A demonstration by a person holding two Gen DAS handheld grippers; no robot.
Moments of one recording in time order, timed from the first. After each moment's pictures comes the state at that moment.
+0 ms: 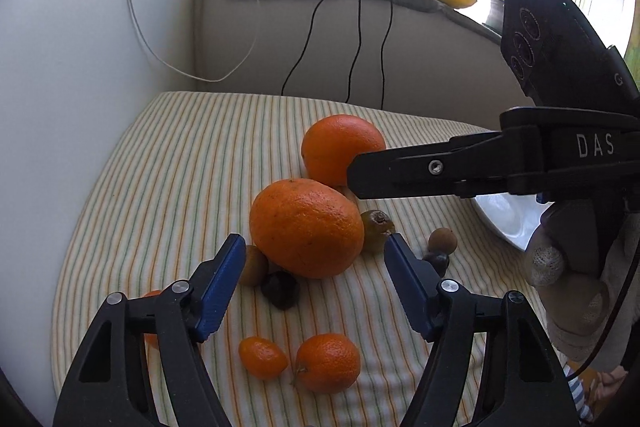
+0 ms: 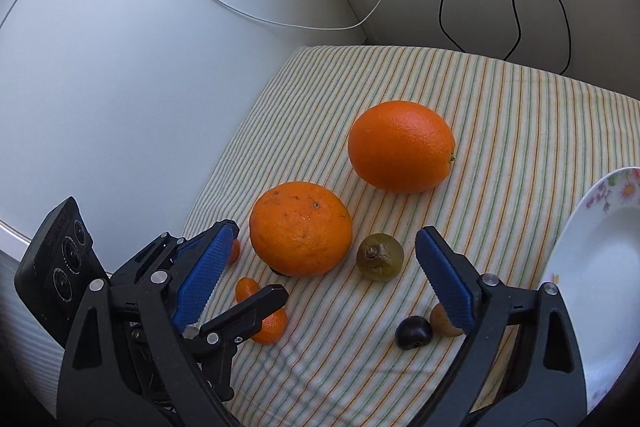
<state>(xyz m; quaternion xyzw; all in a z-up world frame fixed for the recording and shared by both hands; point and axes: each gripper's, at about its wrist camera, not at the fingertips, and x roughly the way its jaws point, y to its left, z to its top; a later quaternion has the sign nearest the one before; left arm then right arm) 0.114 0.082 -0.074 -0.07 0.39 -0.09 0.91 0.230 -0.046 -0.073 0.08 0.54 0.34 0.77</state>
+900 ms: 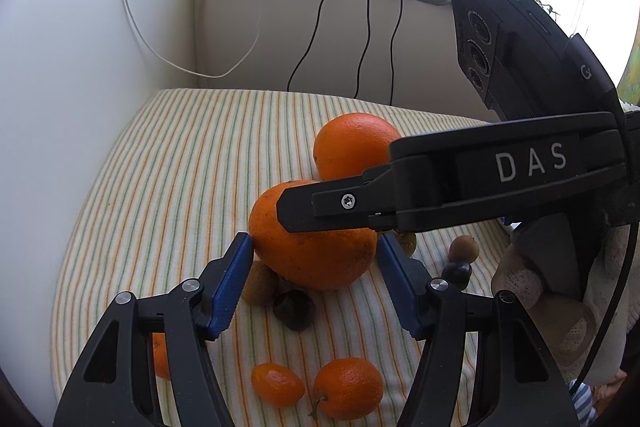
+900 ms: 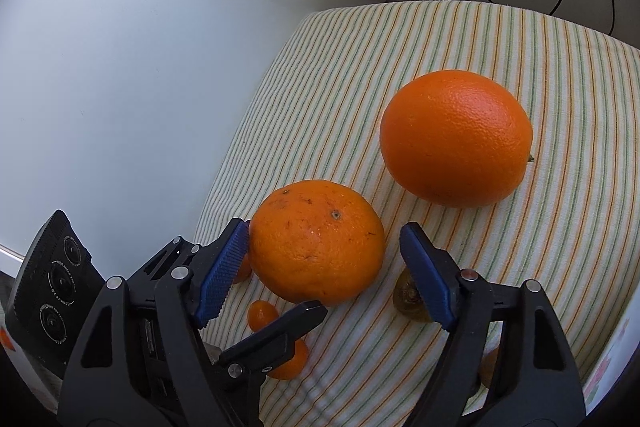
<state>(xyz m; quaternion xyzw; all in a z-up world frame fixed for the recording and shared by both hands) 0.139 0.086 -0.083 -0.06 0.40 -0.08 0.91 0.280 0.015 -0.120 0.12 0.58 0.37 0.72</state>
